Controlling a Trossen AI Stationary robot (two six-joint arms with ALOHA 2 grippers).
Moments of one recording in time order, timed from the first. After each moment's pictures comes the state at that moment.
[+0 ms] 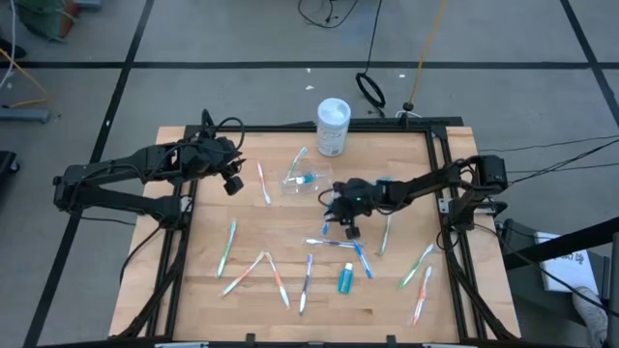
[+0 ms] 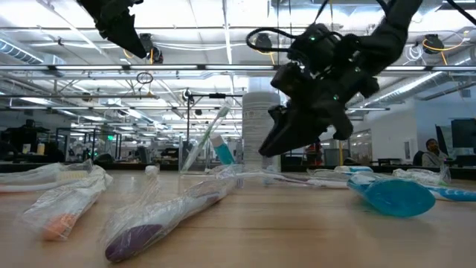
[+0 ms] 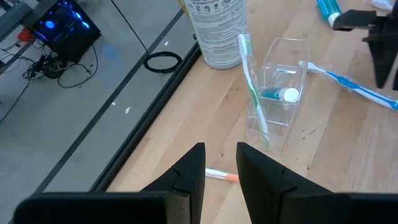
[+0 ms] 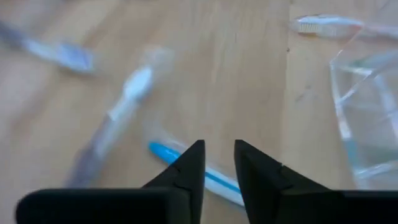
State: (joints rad) left arm 0.19 0.94 1.02 -0.81 -0.42 -0.06; right arm -0.10 1.70 0.73 0.32 -0.19 -0.39
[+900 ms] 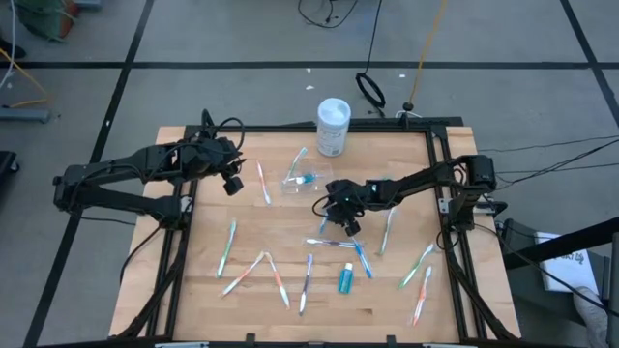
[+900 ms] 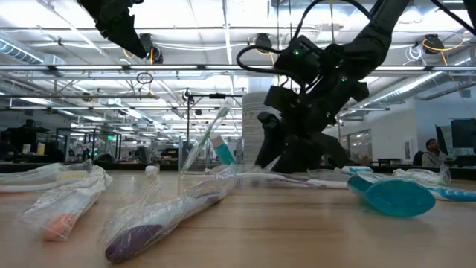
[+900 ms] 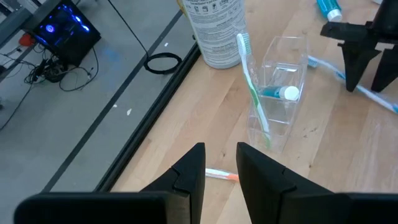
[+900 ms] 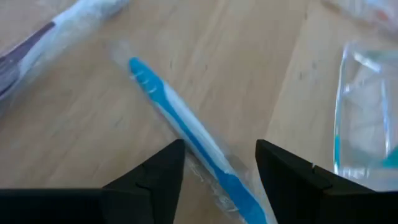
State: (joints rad) left arm 0.19 0.94 1.02 -0.81 -0.42 -0.03; right arm -0.10 1.81 0.81 0.15 -0.08 -0.67
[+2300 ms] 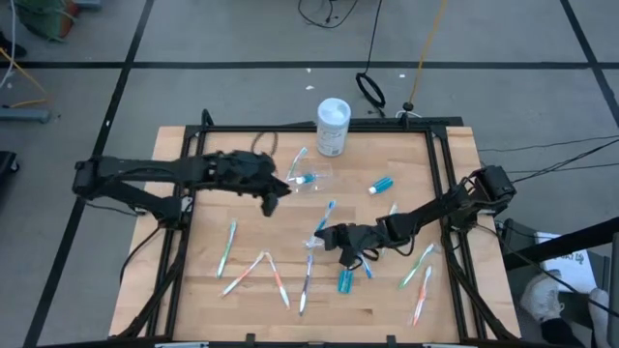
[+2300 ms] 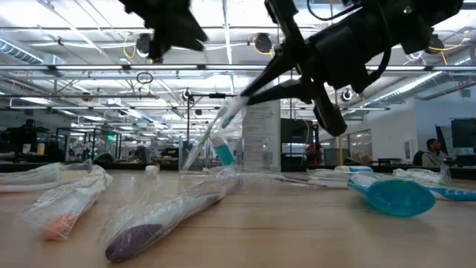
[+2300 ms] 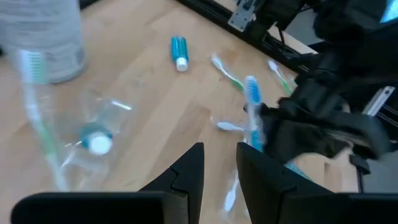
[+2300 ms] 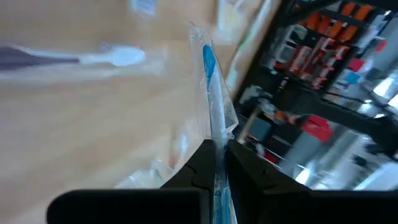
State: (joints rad) left arm 0.07 1.26 1.02 -0.33 -0.02 -0.47; right arm 0.31 1.70 0.80 0.45 0.42 -1.78
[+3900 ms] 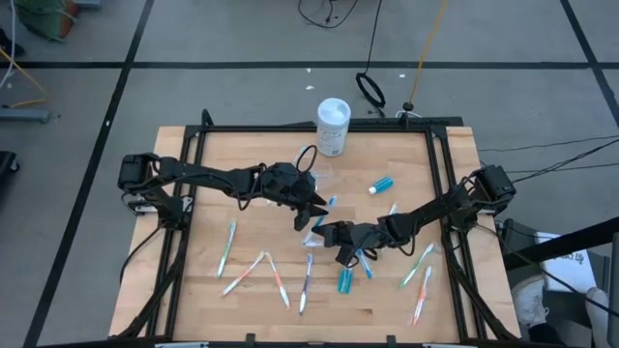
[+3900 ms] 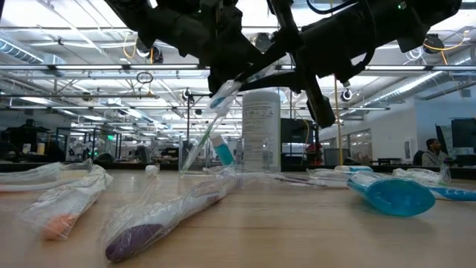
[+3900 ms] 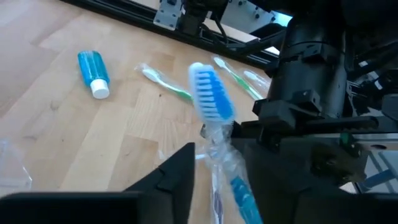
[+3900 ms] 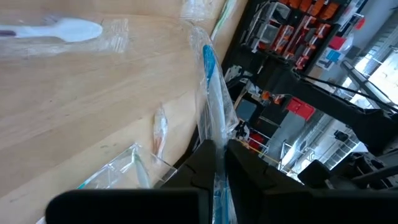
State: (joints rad) left arm 0.08 1.64 1.02 0.18 0.24 -0.27; right arm 0.30 1.70 0.80 0.54 0.47 -1.77
